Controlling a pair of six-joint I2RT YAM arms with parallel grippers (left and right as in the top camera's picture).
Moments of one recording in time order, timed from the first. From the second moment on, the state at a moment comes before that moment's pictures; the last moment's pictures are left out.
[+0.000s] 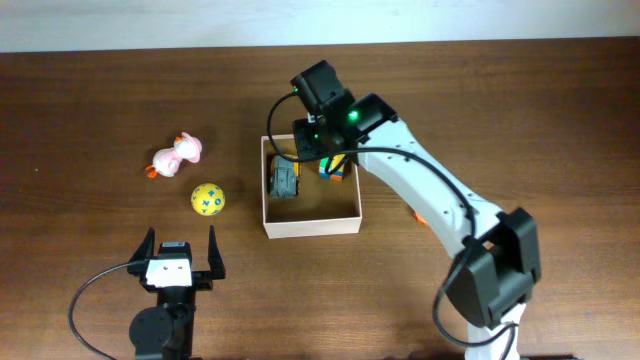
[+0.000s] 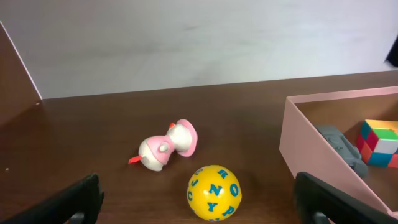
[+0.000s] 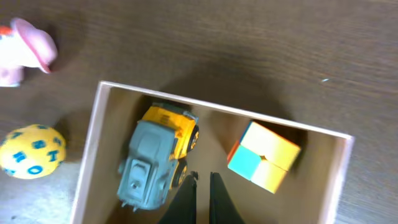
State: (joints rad) left arm 0.03 0.01 0.01 -0.08 -0.01 0.09; right arm 0.60 2.03 1.85 -0.87 0.02 0.38
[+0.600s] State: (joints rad) left arm 0.03 0.01 0.01 -0.08 -0.01 0.09; right arm 0.62 2.19 1.83 -0.81 0.01 0.37
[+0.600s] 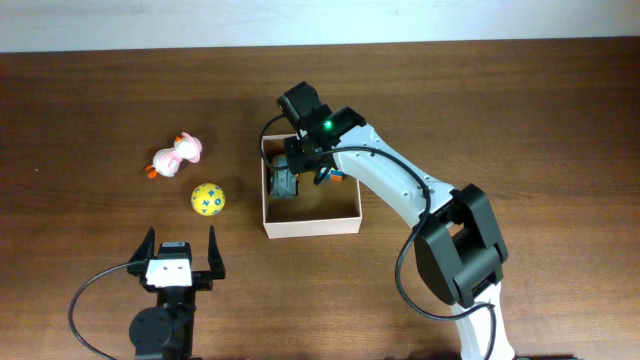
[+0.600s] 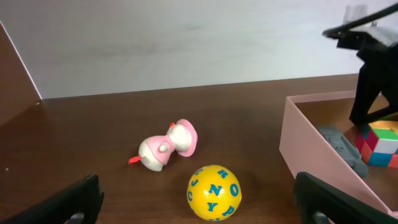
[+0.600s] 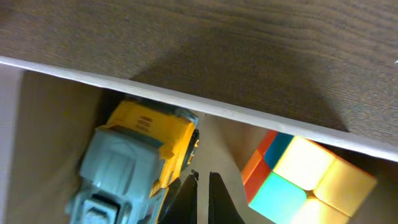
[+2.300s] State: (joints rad) left arm 0.03 0.01 0.01 -0.08 -0.01 0.09; right arm 0.60 2.24 1.83 -0.86 0.18 0.28
